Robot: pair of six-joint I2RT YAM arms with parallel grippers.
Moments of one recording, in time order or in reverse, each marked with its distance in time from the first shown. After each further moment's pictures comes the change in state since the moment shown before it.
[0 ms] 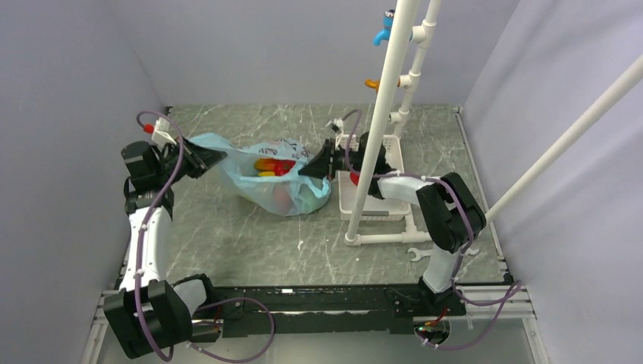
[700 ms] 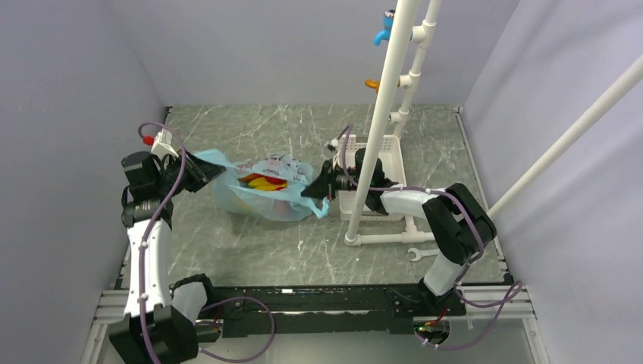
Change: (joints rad) left arm 0.013 -0.080 0.034 -0.245 -0.084 0.142; right arm 0.048 -0.103 -0.086 -0.217 0.122 -0.104
